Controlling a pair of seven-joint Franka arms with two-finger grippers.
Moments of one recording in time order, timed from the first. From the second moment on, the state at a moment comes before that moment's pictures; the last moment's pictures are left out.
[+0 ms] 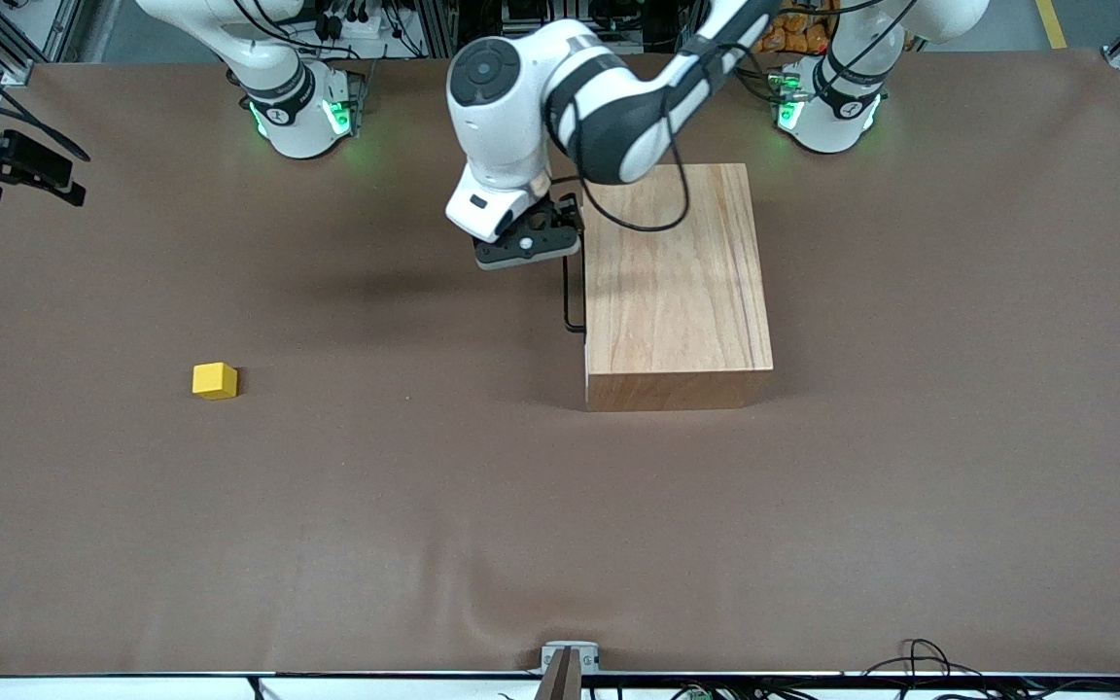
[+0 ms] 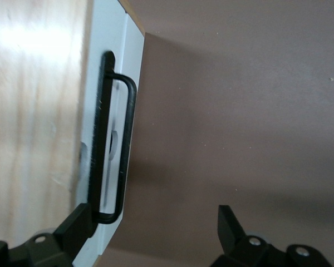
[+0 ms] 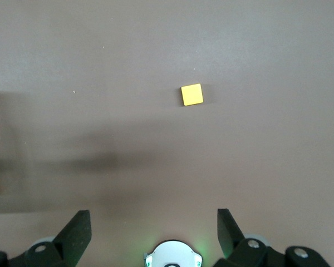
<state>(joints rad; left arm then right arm) -0.97 0.59 -0.04 -1.29 0.06 1.81 -1.18 0.01 -0.12 -0.06 -1.61 0.03 1.39 -0.01</state>
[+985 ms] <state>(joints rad) -1.10 0.72 0.05 -1.29 0.29 1.82 -1.22 -0.04 -0.08 -0.08 -1.88 0.00 1.67 -0.01</state>
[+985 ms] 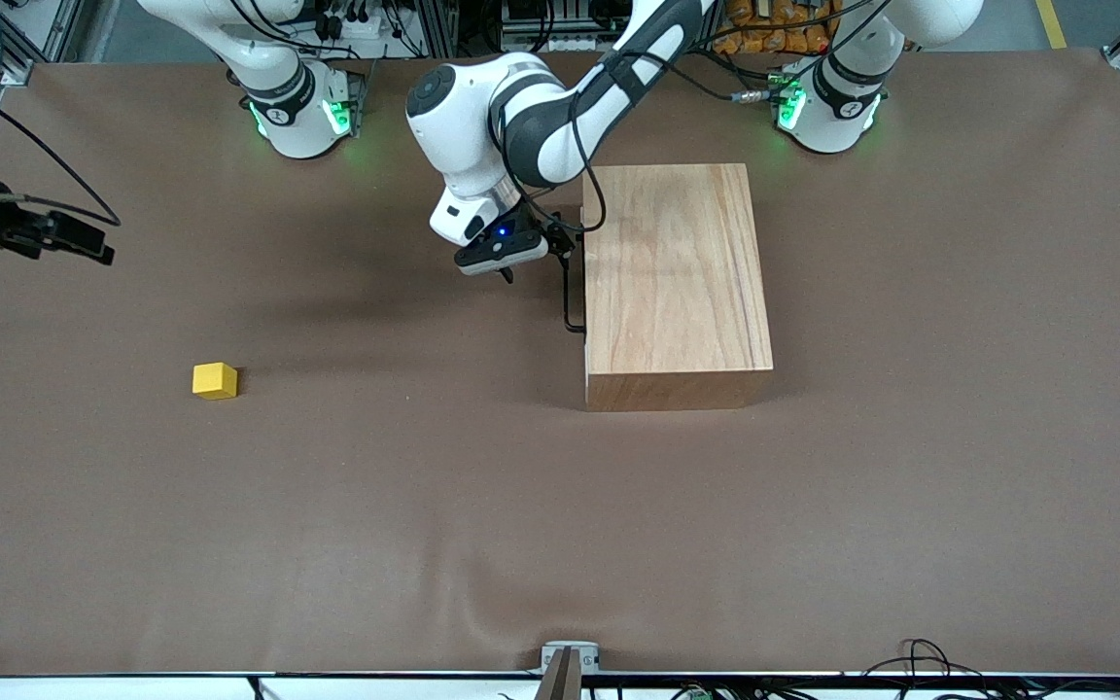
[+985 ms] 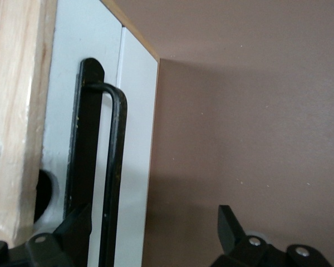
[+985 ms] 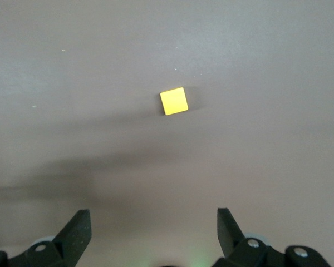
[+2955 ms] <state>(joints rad) -1.10 0.76 0.05 -1.29 0.24 2.06 -1.15 -0.08 0.47 -0.07 -2.08 0.01 2.42 -0.26</state>
